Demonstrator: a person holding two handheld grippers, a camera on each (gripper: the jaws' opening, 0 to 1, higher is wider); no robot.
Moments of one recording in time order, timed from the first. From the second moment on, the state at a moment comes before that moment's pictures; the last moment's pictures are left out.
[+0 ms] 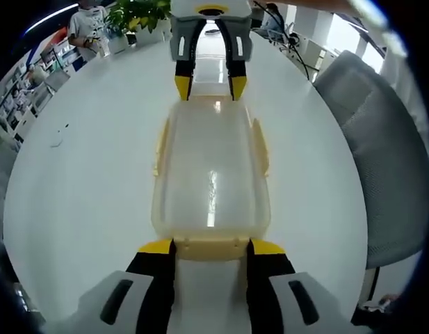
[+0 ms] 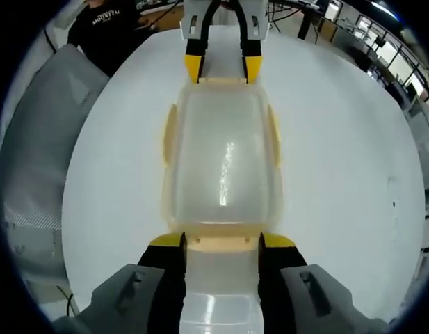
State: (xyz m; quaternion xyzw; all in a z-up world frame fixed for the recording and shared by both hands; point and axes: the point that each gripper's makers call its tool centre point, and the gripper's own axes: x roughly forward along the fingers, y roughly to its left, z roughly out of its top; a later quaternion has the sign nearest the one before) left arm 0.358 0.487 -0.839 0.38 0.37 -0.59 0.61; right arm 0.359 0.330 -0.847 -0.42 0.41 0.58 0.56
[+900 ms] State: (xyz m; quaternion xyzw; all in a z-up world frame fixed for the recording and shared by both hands) left arm 0.361 0.488 -0.841 0.37 0.39 -0.58 0.61; right arm 0.360 0.327 -0.850 -0.48 0.47 0.54 0.51
